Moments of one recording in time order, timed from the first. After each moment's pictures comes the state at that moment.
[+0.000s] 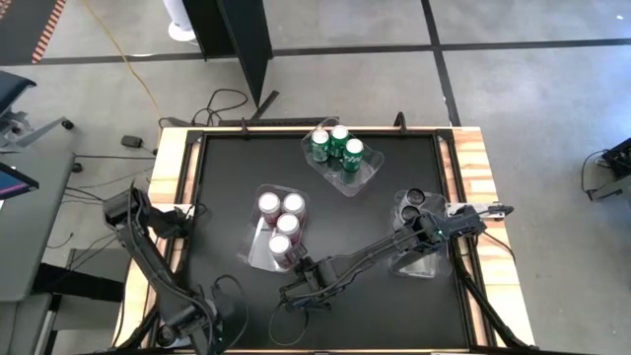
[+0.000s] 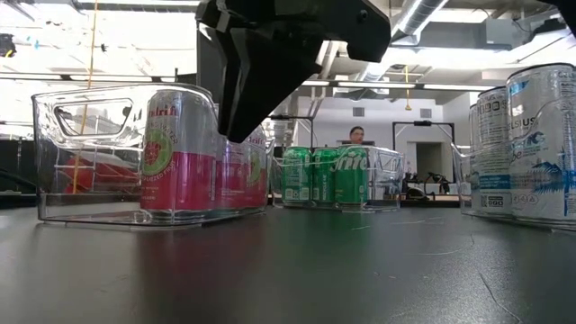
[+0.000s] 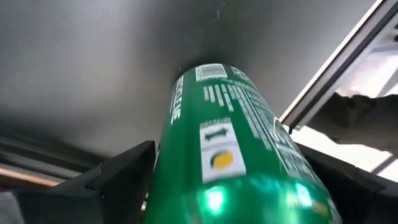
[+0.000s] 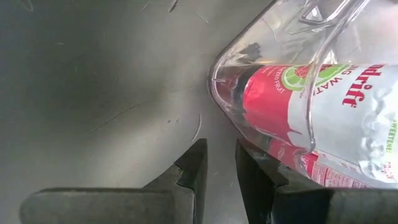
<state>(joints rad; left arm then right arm) -1.00 1.72 1.24 -0.97 0.19 -1.48 0.41 2.43 2.29 -1.15 0.42 -0.29</state>
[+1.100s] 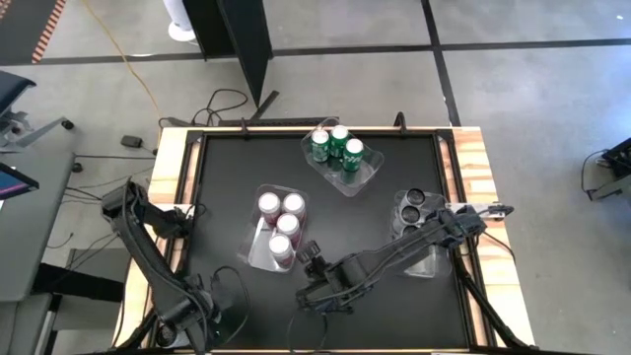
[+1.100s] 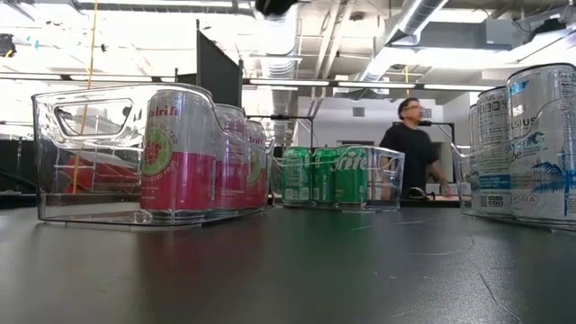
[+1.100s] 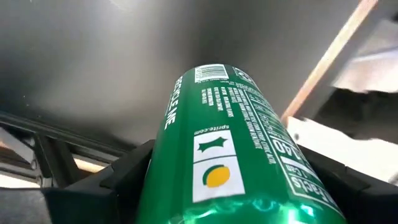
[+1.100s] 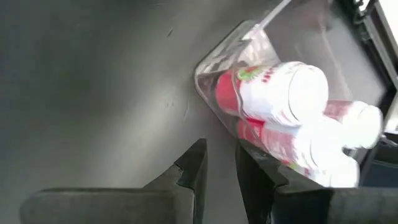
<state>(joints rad) -0.97 1.66 1.35 -1.18 0.12 -1.38 0.48 2.25 2.29 -1.25 0.45 -0.26</state>
